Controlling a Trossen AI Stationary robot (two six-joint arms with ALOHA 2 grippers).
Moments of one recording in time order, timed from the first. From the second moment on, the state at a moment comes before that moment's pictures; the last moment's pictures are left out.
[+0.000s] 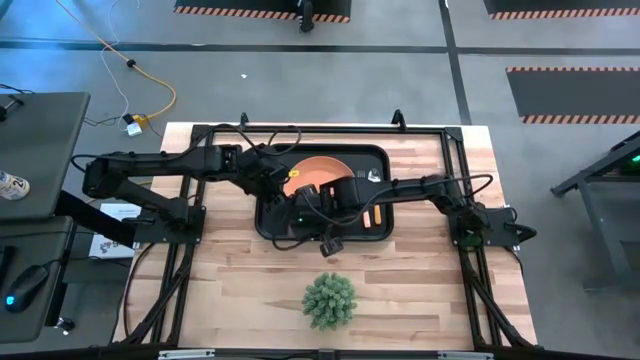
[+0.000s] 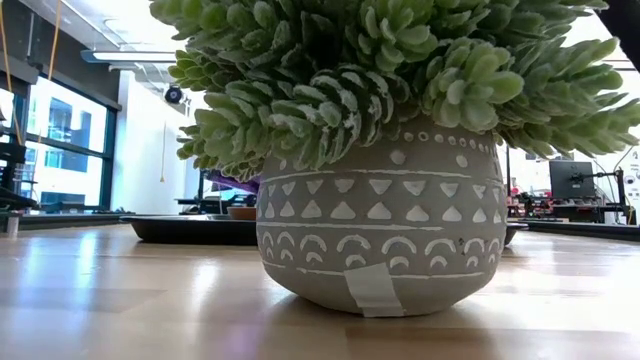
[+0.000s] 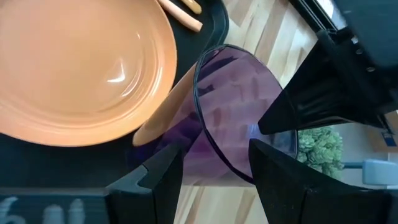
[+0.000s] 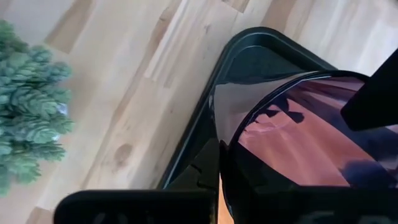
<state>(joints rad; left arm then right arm) 0.13 1.29 1.14 -0.70 0.25 -0.57 0.14 2.19 2.31 -1.26 0.07 -0.38</state>
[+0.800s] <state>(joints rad) 0.14 1.29 1.14 -0.83 0.48 -0.63 0.21 2.19 2.31 -1.18 0.14 -0.65</state>
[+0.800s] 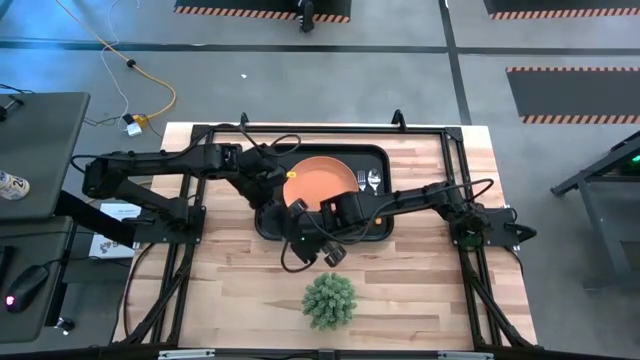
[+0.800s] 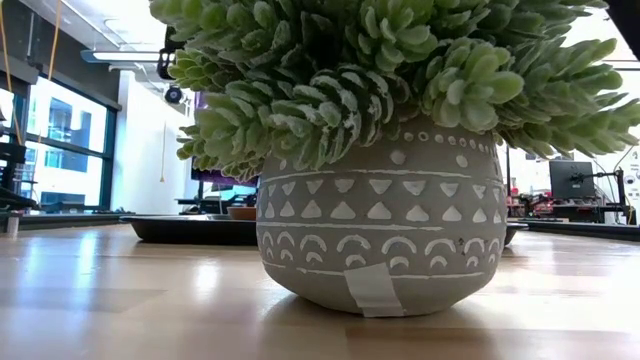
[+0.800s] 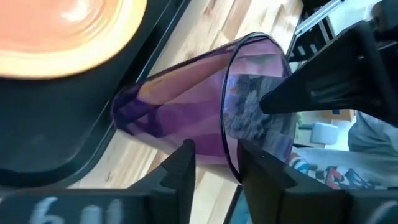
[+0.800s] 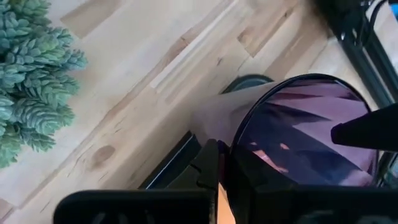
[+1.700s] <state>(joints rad) 0.14 1.29 1.14 -0.86 0.47 -0.54 0.20 2.19 2.31 -1.16 0.04 -0.62</state>
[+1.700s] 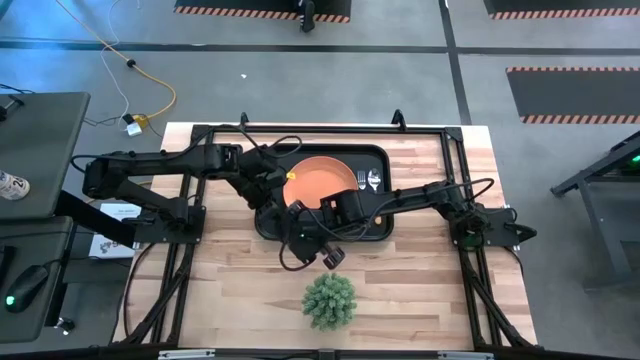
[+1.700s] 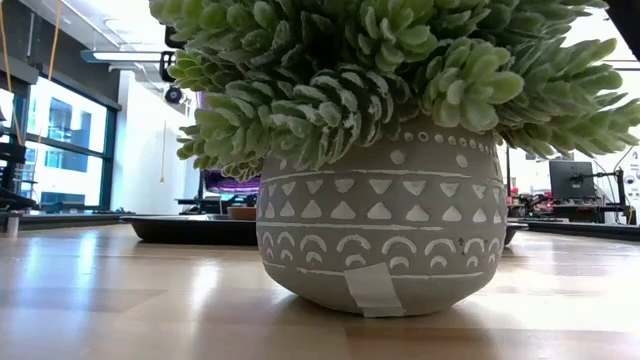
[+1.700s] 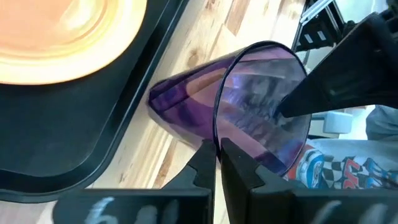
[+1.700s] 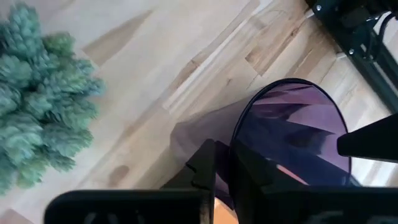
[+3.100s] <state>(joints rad) 0.14 0.95 1.13 -0.81 0.43 -0.57 0.27 2.31 2.31 -1.05 -0.06 -0.53</state>
